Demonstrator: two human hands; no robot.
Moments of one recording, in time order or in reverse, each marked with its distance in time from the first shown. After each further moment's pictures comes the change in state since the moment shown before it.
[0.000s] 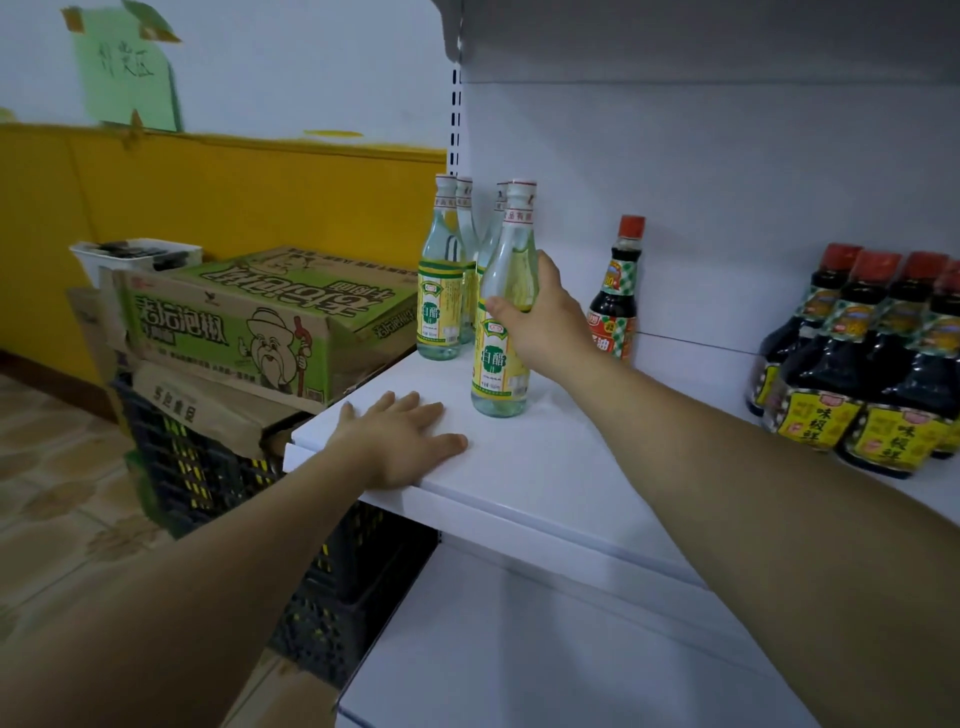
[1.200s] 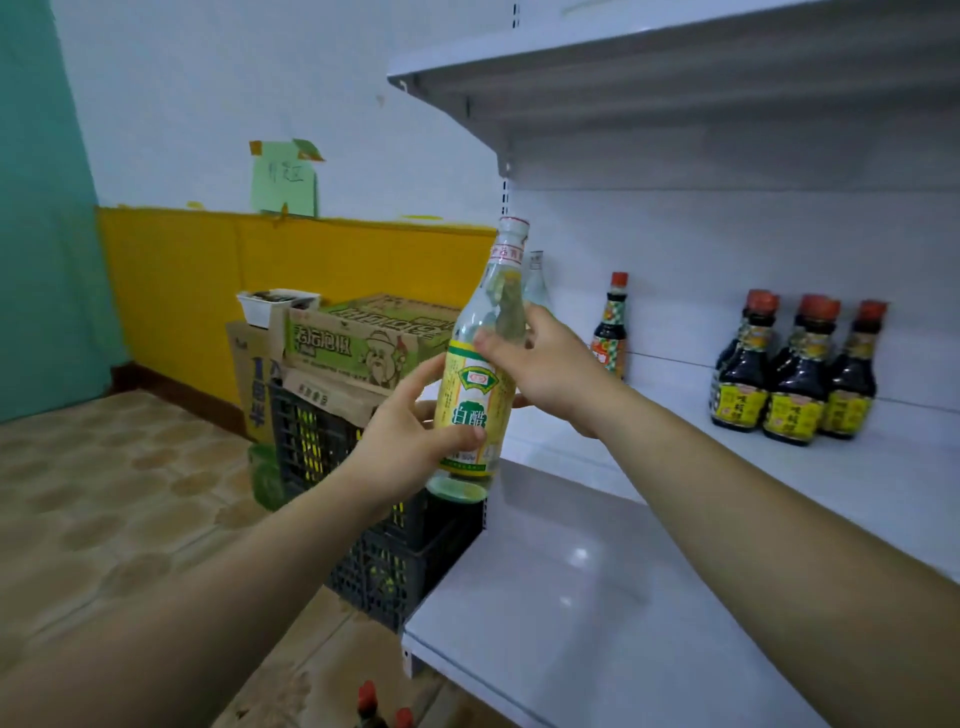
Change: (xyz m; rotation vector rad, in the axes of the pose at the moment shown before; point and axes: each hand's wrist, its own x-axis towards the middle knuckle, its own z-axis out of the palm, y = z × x) left_hand -0.290 0.060 -0.048 -1.333 0.424 0.172; right_hand -0.241 -0.146 -0.088 0.319 -0.303 -0.138
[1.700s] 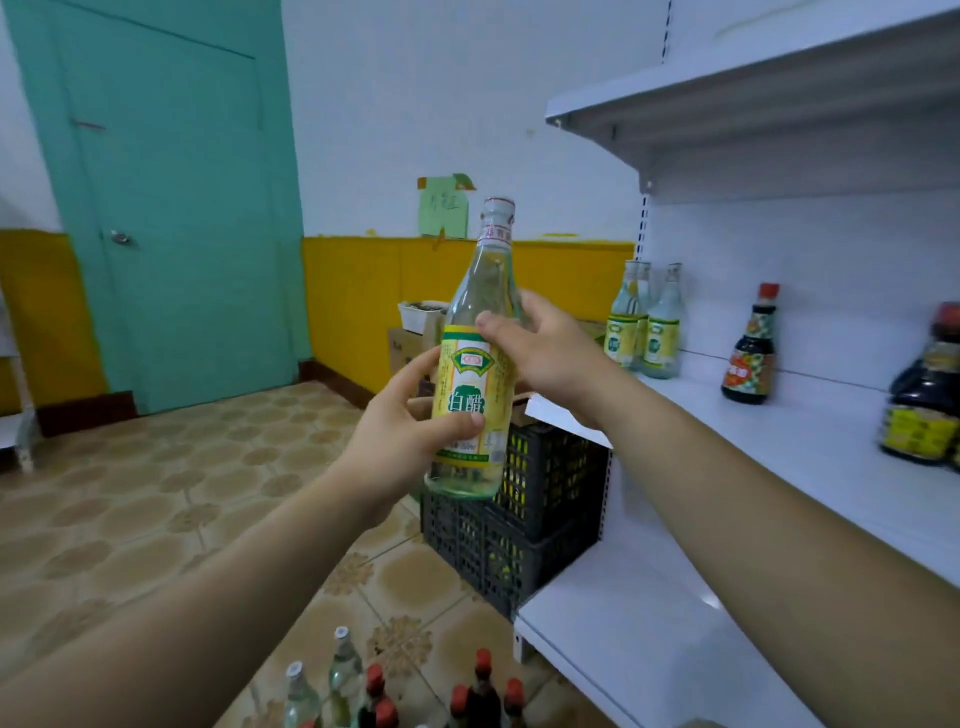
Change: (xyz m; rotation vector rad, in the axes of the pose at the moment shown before) left_hand -0.119 0.052 -0.068 0.011 0.324 -0.033; right_hand -0.037 -0.069 0.090 0.229 -0.259 -0.235
